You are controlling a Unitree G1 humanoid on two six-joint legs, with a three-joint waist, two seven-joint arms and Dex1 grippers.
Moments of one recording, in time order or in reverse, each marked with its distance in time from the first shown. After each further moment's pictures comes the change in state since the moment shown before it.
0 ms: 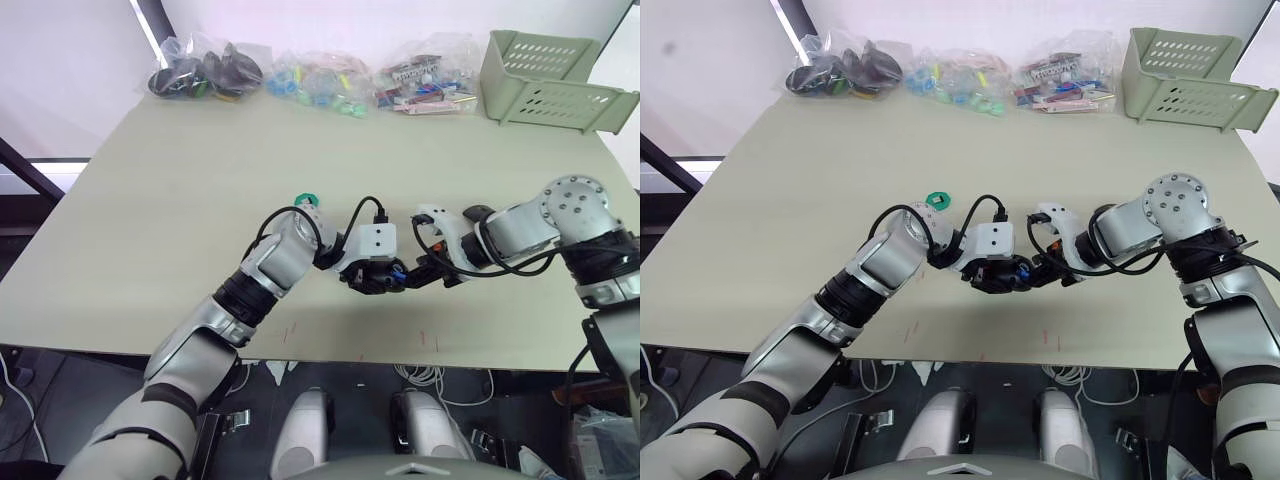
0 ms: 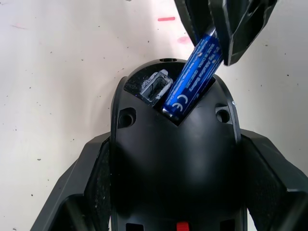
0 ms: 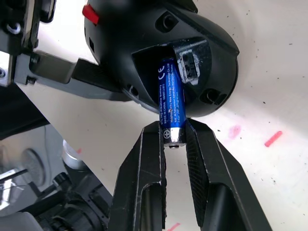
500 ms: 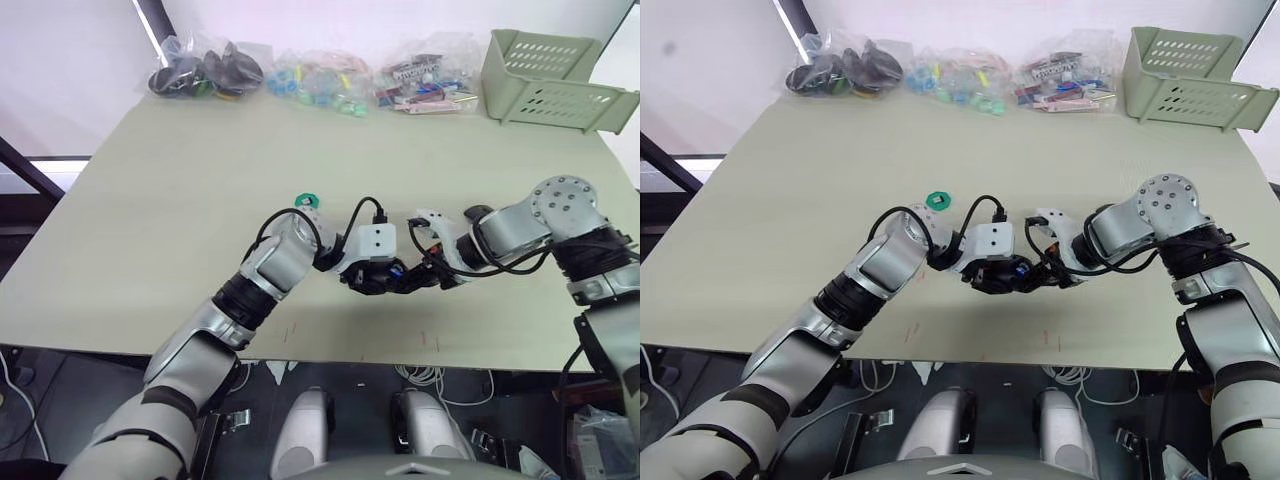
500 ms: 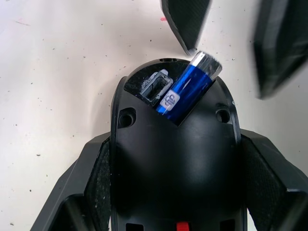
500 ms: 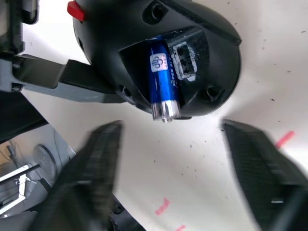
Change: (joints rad) left arm 0.018 -0.007 0.009 -0.029 0.001 0.028 0.015; right arm -0.001 -0.037 0.011 0.024 0.056 0.004 -0.043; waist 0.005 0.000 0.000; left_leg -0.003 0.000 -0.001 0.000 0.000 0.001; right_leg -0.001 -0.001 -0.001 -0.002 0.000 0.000
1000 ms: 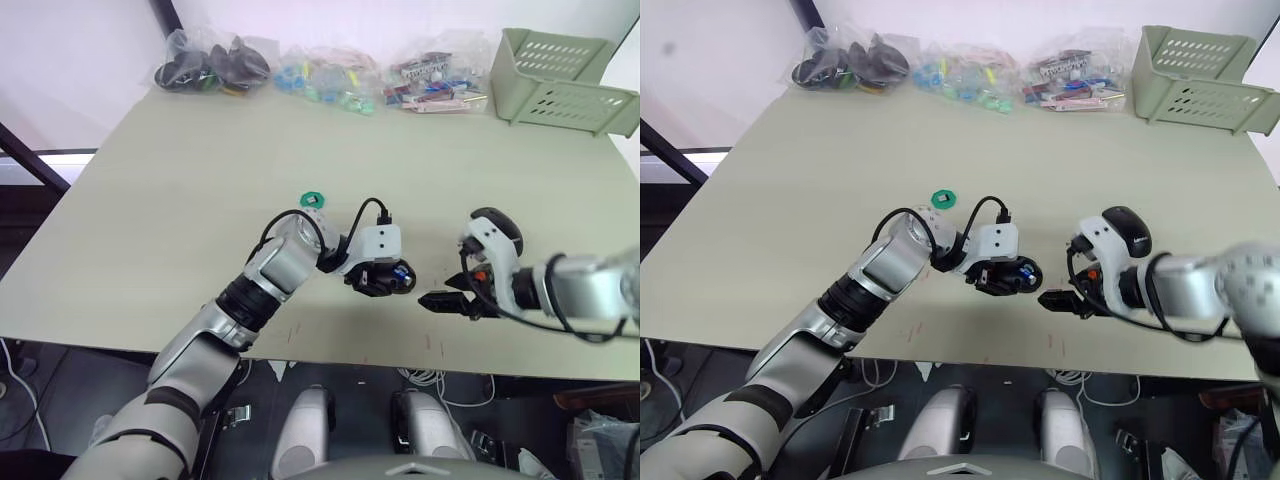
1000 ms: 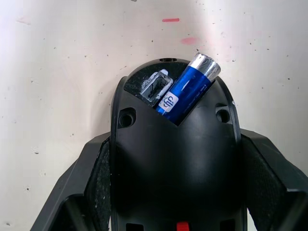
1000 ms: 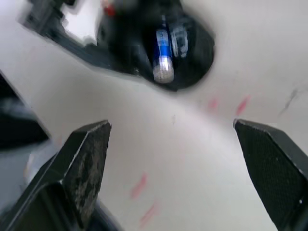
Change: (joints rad) left arm 0.002 -0.009 -0.001 -0.008 -0.002 0.004 -0.003; right arm 0.713 -0.200 -0.414 -0.898 -0.260 -0.421 0.293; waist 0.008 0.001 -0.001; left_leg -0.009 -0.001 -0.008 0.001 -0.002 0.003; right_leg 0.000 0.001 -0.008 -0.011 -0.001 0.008
